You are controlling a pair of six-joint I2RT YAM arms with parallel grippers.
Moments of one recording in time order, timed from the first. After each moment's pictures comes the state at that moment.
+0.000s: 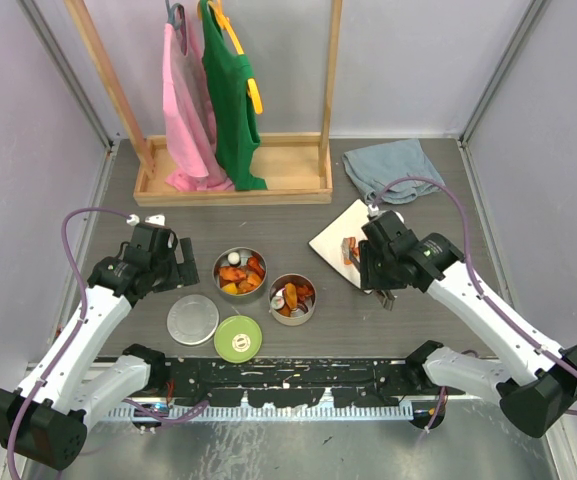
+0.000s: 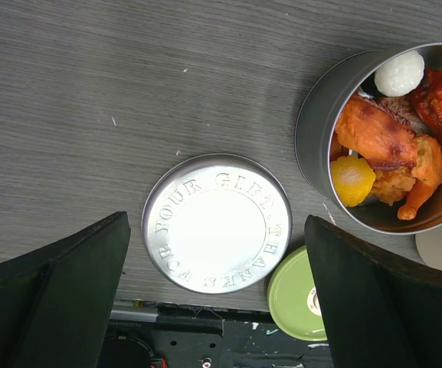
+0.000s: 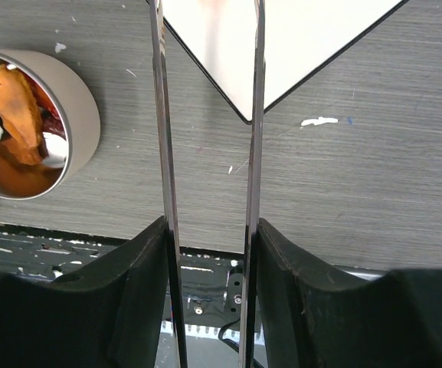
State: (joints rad) left arm -0.31 0.90 0.82 -0.90 -0.18 -0.48; right arm 0.61 1.04 1.04 -1.09 0.17 0.52
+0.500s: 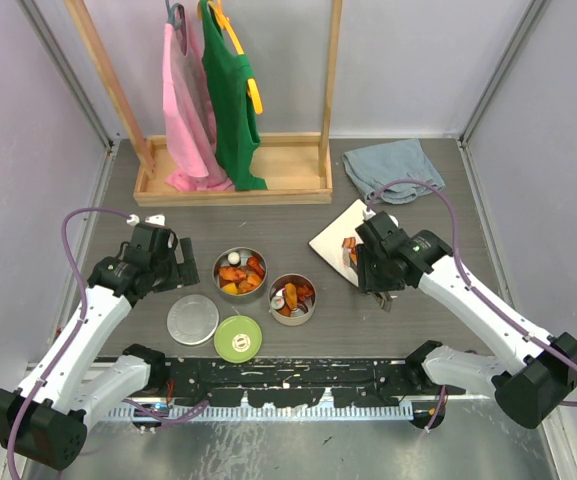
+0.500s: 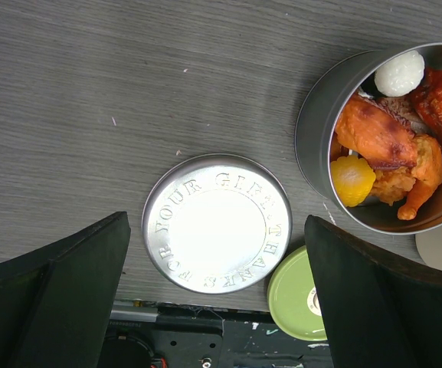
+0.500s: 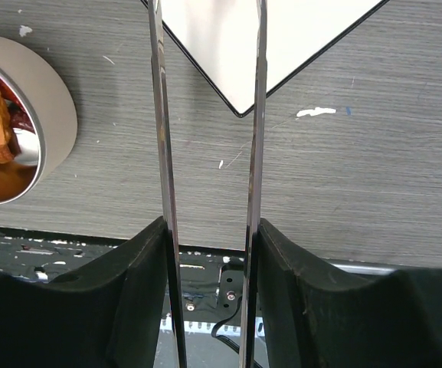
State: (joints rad) left arm -0.31 0.90 0.82 -0.90 -0.18 -0.48; right arm 0.61 1.10 1.01 -1.10 0.17 0.51
